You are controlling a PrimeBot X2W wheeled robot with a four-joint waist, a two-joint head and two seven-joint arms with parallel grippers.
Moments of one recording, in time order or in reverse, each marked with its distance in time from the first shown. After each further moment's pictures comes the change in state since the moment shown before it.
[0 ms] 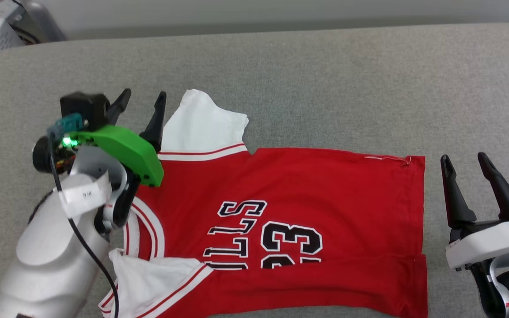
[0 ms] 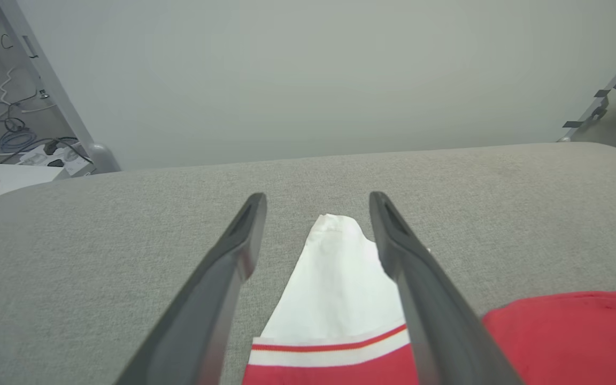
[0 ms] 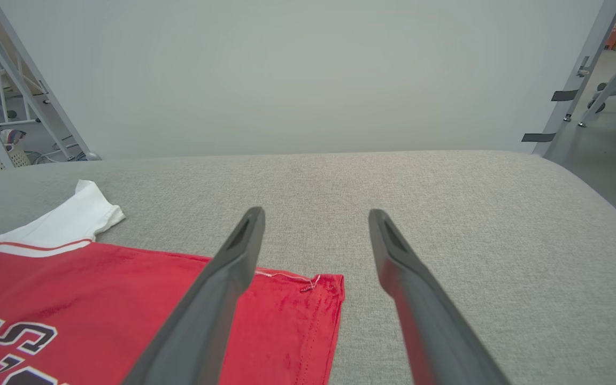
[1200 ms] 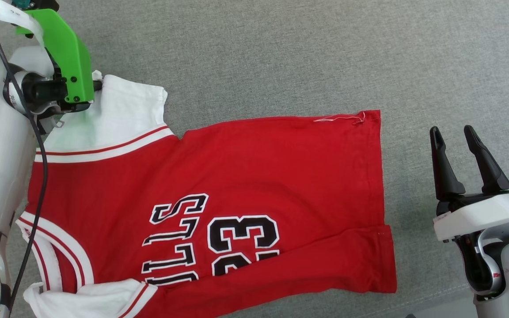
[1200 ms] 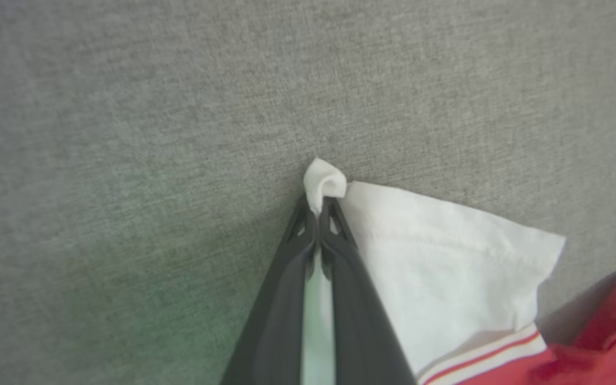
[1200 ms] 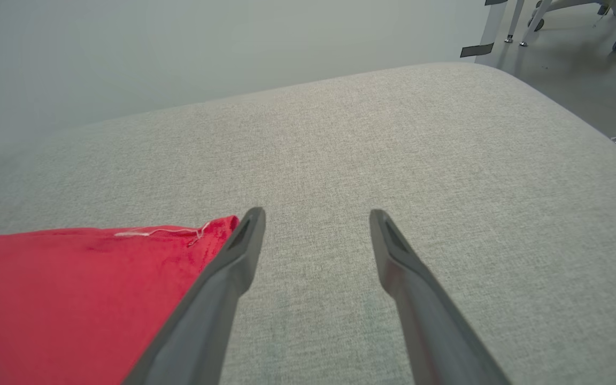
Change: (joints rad) left arm -0.532 0.052 -0.064 0.542 -0.212 -0.151 0.887; right arm -0.143 -0.003 0.055 0.133 0.115 0.000 -0.082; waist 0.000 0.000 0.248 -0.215
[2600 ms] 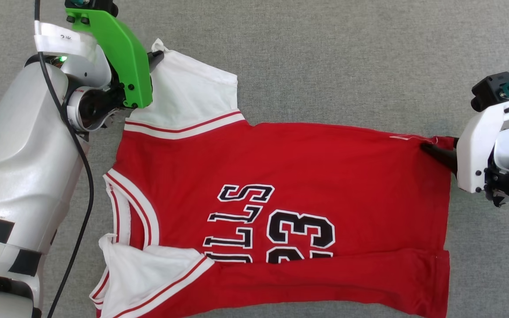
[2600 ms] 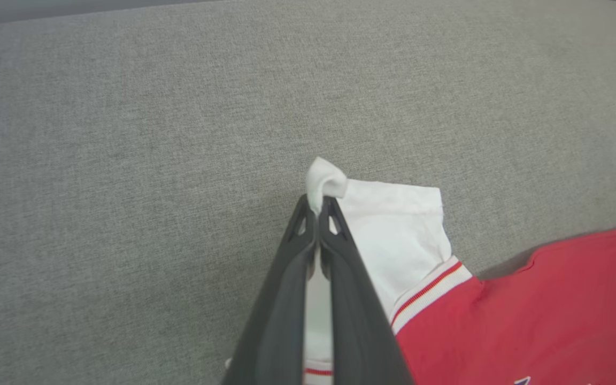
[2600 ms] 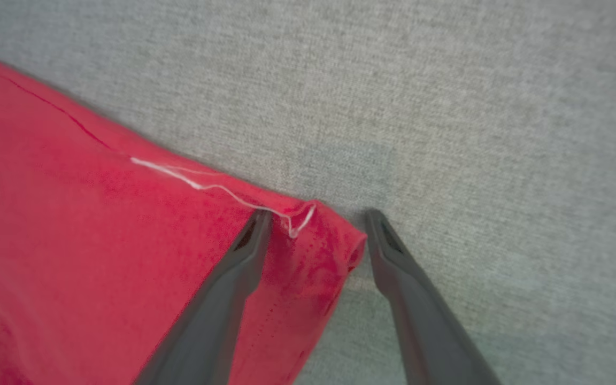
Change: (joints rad) left arm 0.092 -0.064 -0.003 -0.264 -0.007 -0.024 -0.275; right arm -0.439 -0.378 0.424 0.360 0.394 0.000 0.839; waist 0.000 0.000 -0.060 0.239
